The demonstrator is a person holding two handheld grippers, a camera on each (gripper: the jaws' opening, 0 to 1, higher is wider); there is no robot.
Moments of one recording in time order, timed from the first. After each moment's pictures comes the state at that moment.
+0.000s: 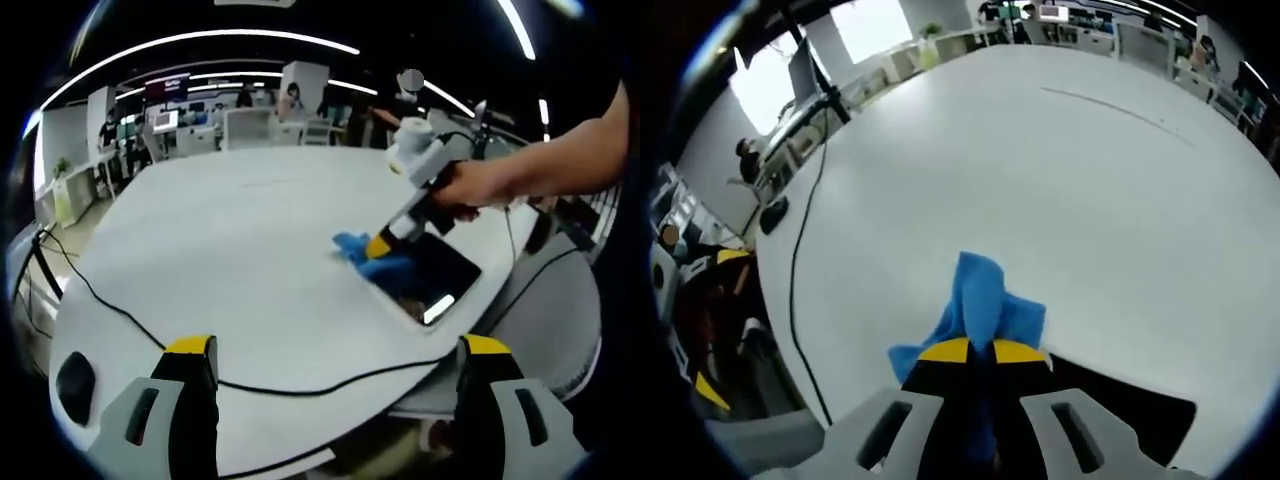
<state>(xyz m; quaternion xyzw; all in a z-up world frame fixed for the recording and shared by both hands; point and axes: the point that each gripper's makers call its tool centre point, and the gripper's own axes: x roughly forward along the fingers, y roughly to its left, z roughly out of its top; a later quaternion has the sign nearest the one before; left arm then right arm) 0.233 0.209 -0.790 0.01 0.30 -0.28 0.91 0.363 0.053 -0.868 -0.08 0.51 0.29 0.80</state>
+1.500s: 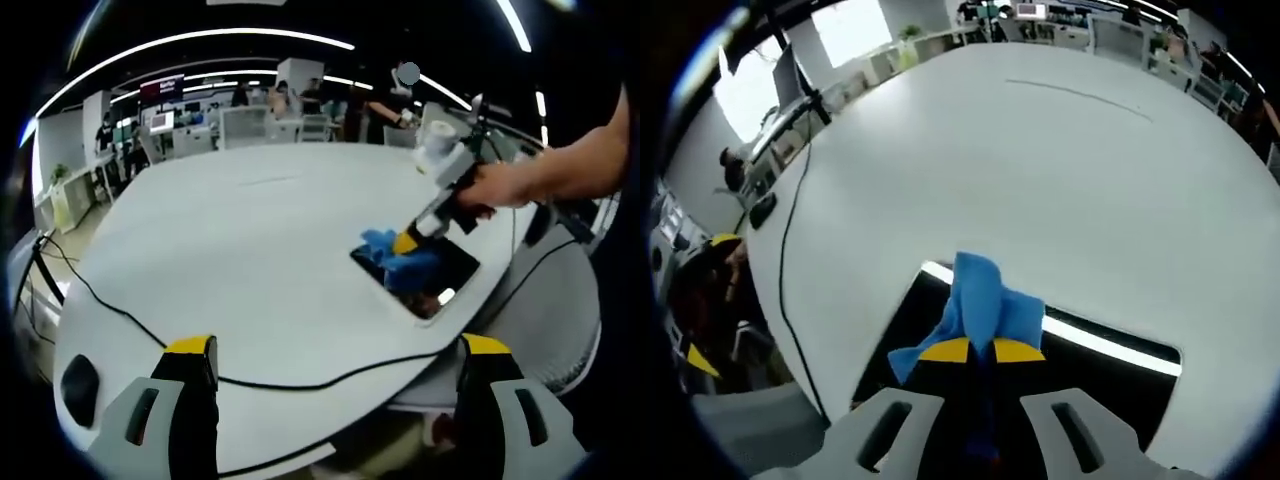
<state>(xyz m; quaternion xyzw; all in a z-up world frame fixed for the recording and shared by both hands) 0.228 0.207 -0.789 0.02 0.30 -0.28 0.91 0.331 0.012 -0.868 -0.07 0.52 0.25 0.81</state>
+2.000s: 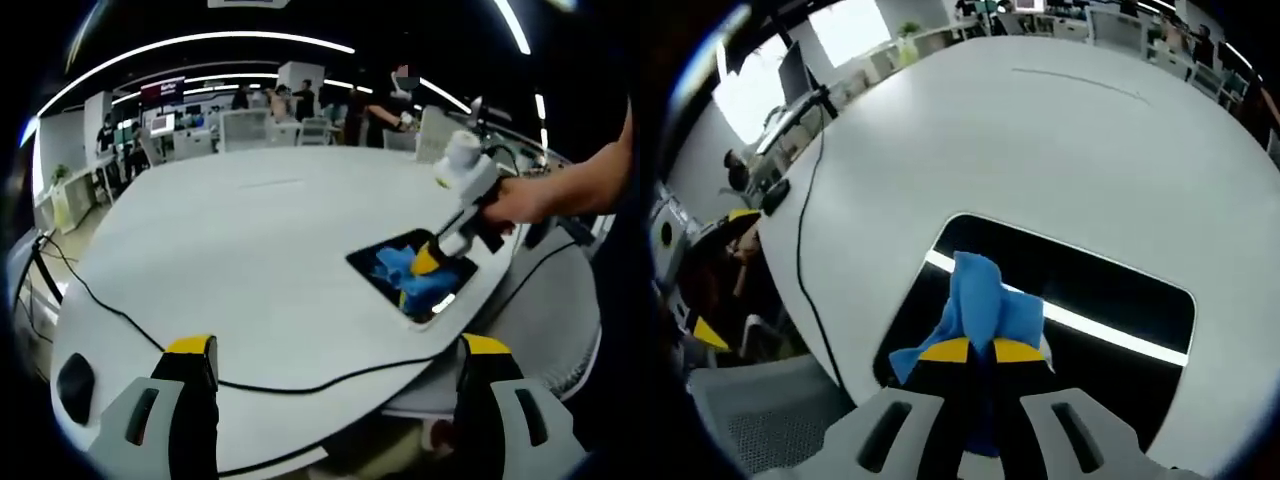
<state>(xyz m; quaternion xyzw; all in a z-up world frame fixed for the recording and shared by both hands) 0.226 0.200 -0.790 0.02 0.30 -0.28 0.91 0.283 0.012 -0.868 -0.06 0.53 0.26 0.80</state>
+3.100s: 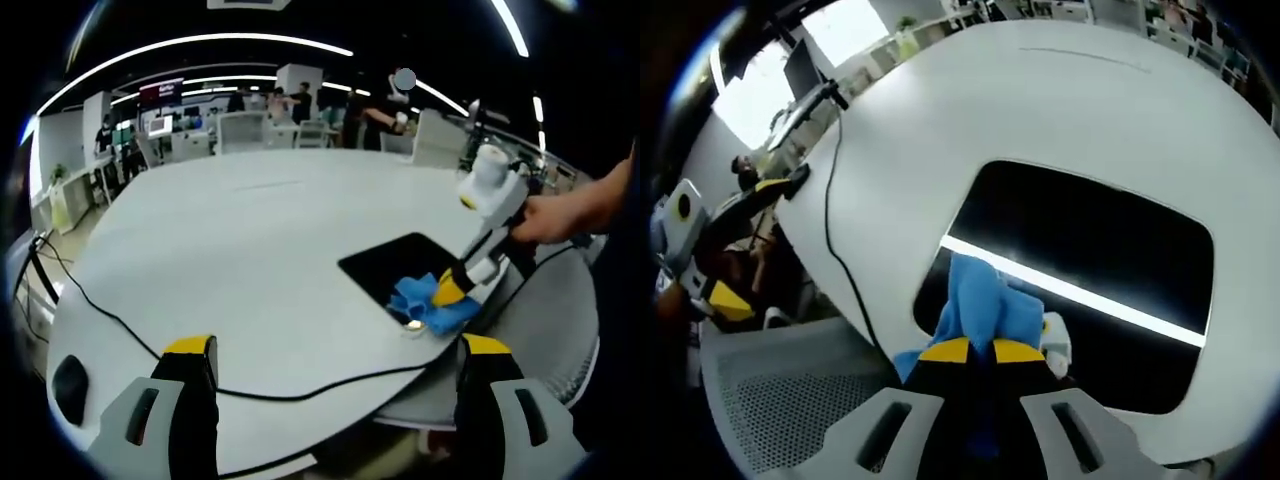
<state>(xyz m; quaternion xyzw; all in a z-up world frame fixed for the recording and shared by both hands) 0.227 0.190 -0.788 0.02 0.29 -0.29 0.91 0.234 0.015 -0.869 -0.03 0.56 0.27 0.78</state>
